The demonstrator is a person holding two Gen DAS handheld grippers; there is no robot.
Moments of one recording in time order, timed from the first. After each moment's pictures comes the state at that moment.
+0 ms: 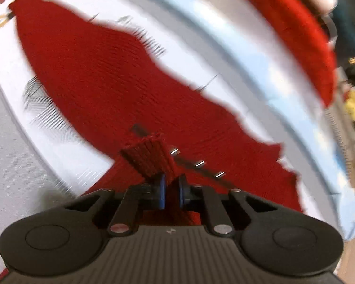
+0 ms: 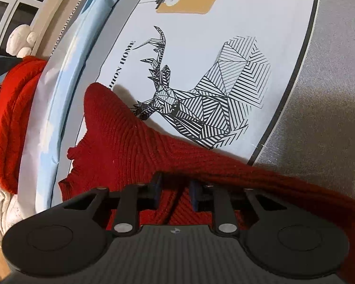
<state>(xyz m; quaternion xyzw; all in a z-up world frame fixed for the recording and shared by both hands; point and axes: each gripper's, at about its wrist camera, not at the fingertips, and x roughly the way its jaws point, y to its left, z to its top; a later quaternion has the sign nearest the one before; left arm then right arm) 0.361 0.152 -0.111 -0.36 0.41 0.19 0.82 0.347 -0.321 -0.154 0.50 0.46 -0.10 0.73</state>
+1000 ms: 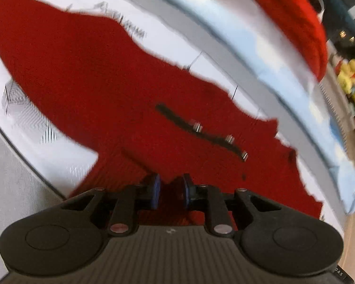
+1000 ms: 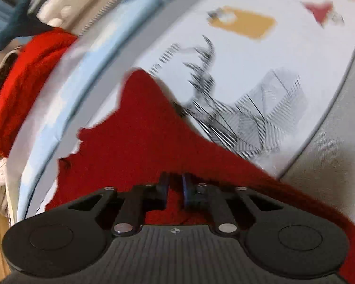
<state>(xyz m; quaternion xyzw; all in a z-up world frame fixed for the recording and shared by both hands) 0.377 0.150 -0.131 -0.34 0.46 0.15 0.81 0.359 -0.287 -0.122 0.37 0.43 -0.05 0.82</state>
